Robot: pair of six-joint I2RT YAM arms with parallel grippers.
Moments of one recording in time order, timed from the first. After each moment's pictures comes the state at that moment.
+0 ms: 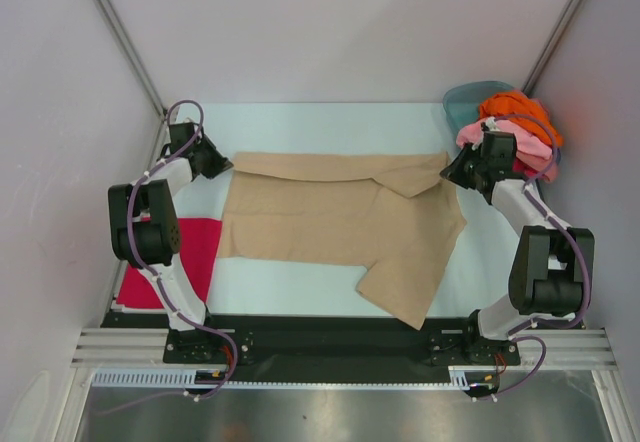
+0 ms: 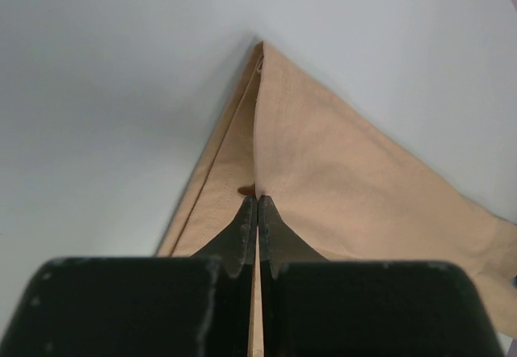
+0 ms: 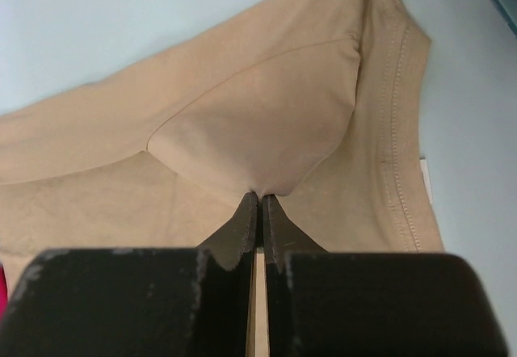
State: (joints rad) left arm 0.13 1.90 1.25 -0.13 0.25 -0.61; right arm -0.07 1.54 1.02 -0.15 -0.25 0.44
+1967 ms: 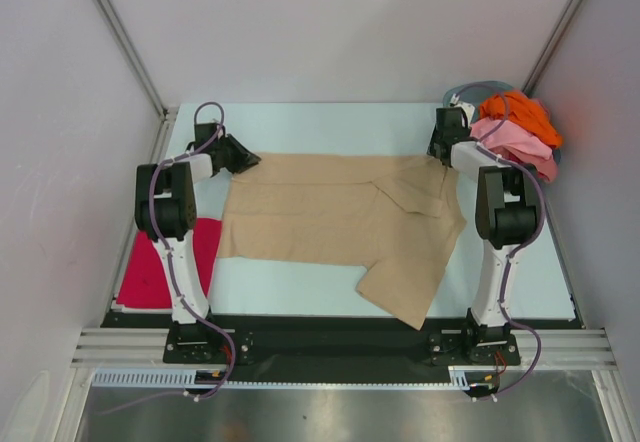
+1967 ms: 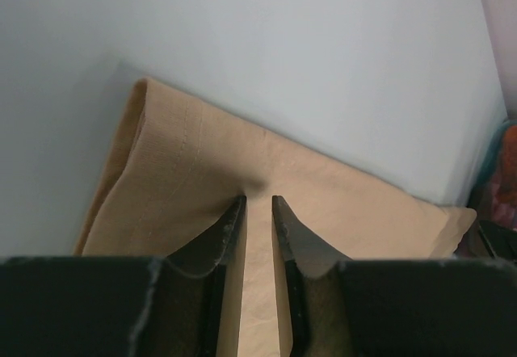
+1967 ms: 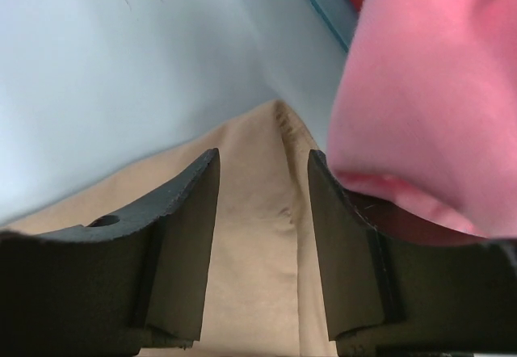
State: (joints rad) left arm 0.05 2.18 1.42 0.02 0.42 -0.76; right arm 0.09 2.08 1.48 -0.12 0.36 0.29
